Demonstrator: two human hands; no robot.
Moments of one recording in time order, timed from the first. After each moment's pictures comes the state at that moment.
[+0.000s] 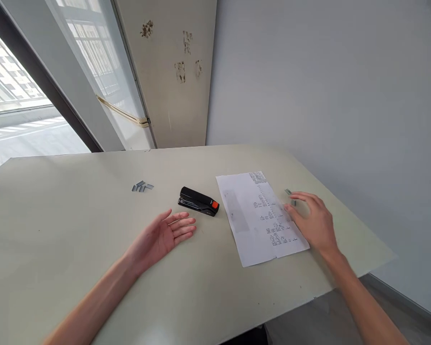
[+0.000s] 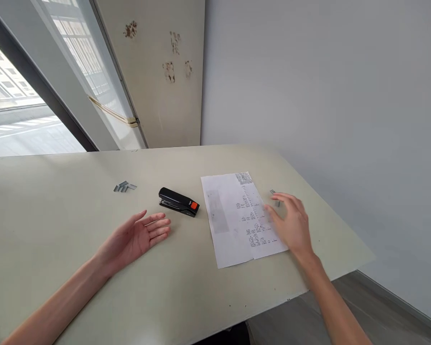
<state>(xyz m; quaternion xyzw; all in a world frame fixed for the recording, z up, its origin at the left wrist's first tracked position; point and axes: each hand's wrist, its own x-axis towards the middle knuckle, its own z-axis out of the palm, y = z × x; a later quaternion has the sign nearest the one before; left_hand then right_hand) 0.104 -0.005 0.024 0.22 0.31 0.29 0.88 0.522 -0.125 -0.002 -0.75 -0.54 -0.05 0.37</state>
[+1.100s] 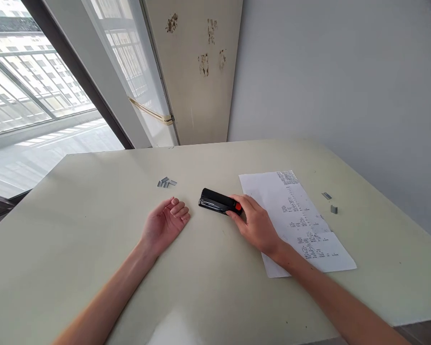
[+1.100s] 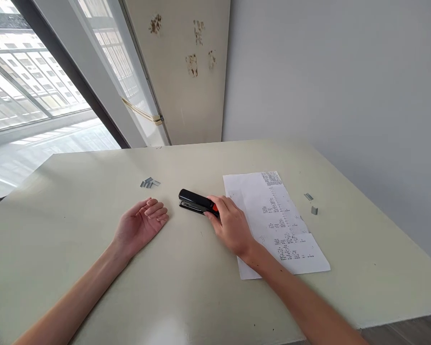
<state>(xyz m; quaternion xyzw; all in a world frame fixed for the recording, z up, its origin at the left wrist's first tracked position) 0.091 0.013 0.031 0.14 0.28 0.47 0.83 0.347 -0.048 -0.003 -0.57 -0.71 0.15 0.39</state>
